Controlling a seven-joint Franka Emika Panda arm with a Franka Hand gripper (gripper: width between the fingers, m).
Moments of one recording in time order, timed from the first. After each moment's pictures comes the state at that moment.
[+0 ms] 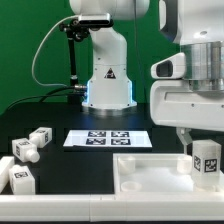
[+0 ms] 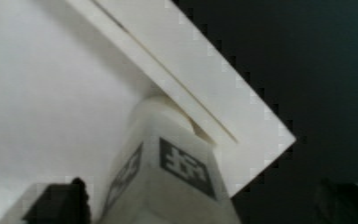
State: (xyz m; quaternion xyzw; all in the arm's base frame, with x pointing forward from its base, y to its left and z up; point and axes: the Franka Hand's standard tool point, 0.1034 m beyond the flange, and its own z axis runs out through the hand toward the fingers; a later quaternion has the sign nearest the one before) arm 0.643 0.121 0.078 -0.94 0.34 -0.04 0.06
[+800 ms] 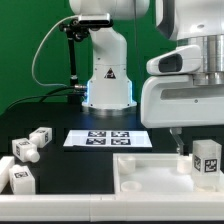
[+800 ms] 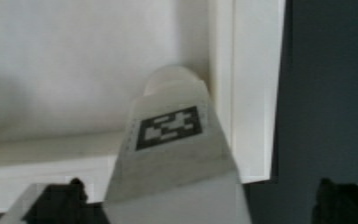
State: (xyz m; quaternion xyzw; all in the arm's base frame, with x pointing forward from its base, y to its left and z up) arm 0.642 0.115 0.083 -1.00 0.05 -0.06 0.03
